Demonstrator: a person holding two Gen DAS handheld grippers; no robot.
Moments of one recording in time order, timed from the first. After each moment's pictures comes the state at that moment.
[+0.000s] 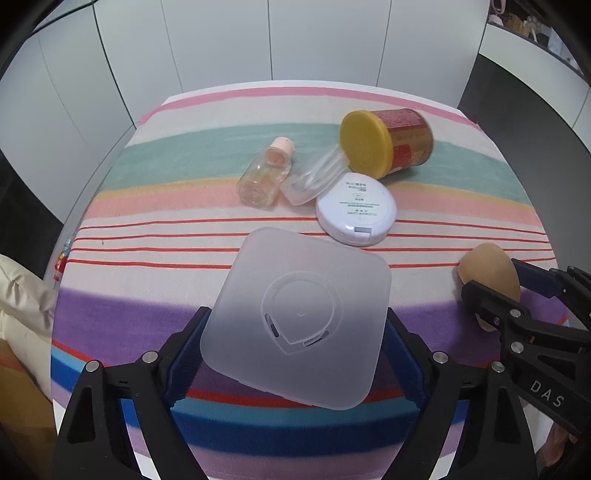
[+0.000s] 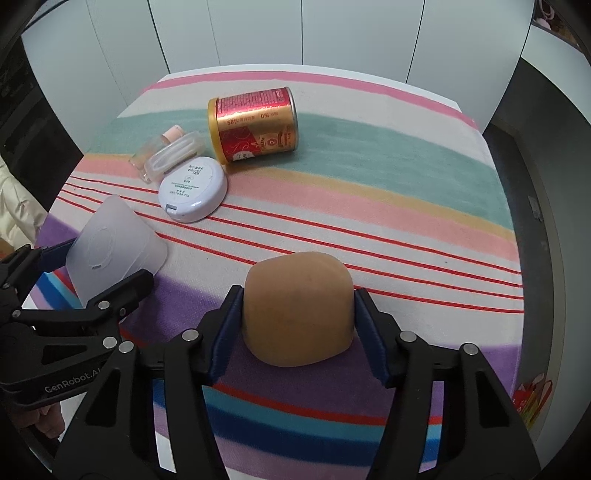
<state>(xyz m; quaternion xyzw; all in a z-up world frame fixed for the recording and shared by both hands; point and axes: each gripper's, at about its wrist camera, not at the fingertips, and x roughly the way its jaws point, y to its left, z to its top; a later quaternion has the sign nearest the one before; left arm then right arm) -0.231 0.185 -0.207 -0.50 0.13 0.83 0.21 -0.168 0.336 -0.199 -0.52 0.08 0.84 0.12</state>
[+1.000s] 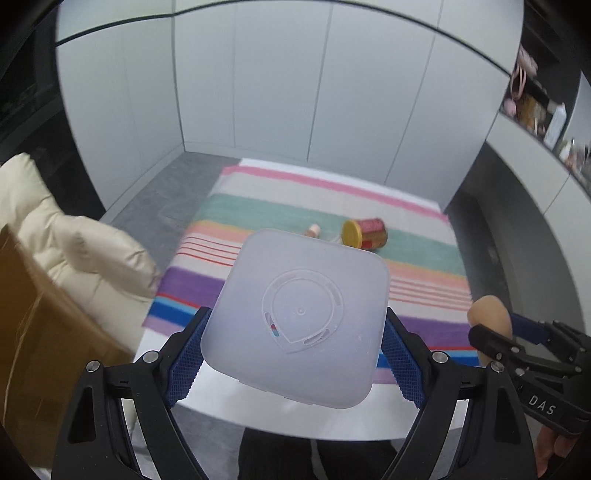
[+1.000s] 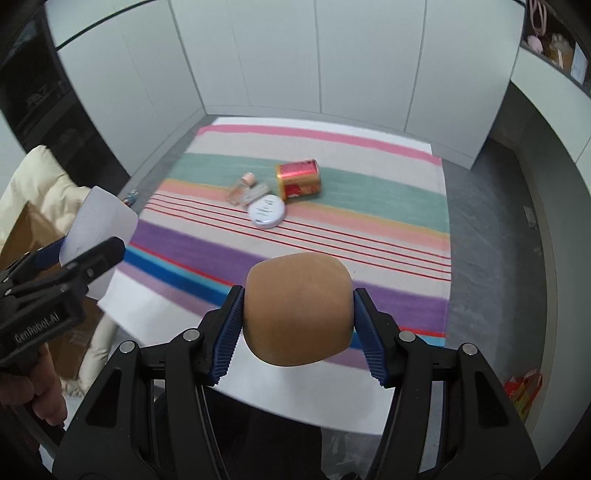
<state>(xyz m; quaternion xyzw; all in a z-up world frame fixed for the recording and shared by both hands) -0.128 0.092 -0.020 -0.44 0.02 0.88 0.16 -0.068 0.296 -0.026 -0.49 0.08 0.87 0.07</state>
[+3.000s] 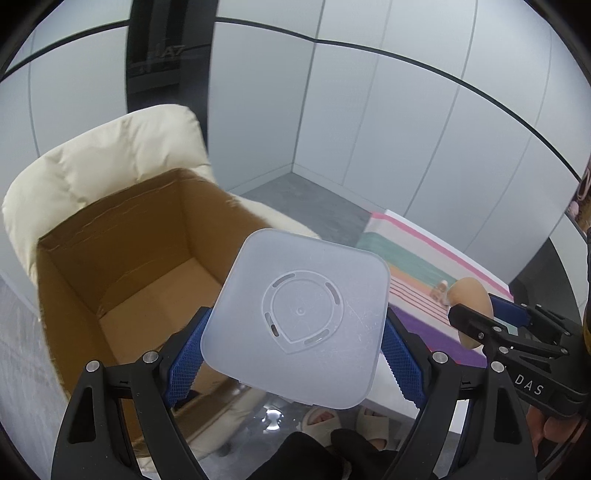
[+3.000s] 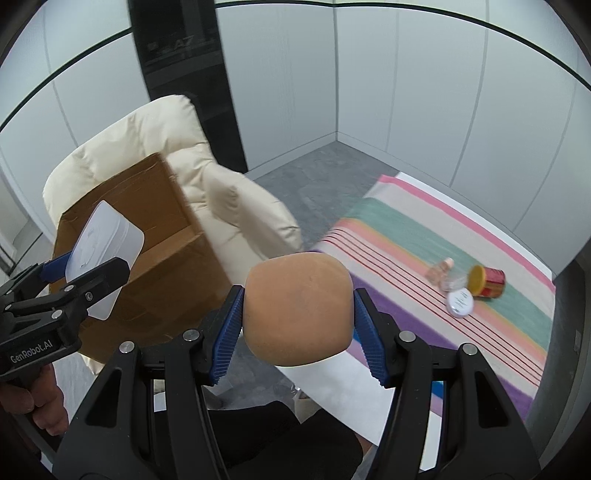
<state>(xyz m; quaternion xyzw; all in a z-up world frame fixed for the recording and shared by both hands) -0.083 -0.163 0.010 -0.39 -0.08 0.92 0.00 -0.124 0.038 0.008 -0.42 -0.02 0.90 -0.13</state>
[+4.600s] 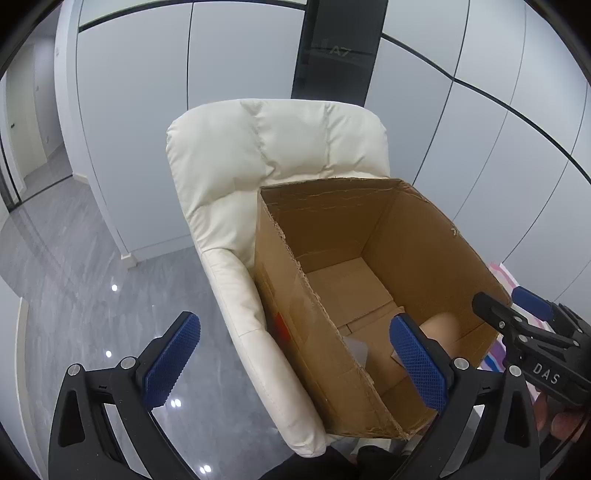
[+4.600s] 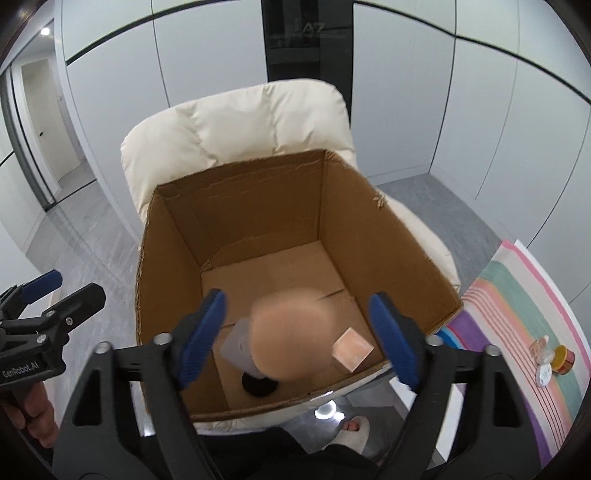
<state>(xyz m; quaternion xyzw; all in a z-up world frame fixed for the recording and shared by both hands) 0.017 -0.367 0.004 -0.38 -0.16 0.89 -0.20 -0.111 -0.183 0.006 -0.39 -0.09 0.88 -0.26</state>
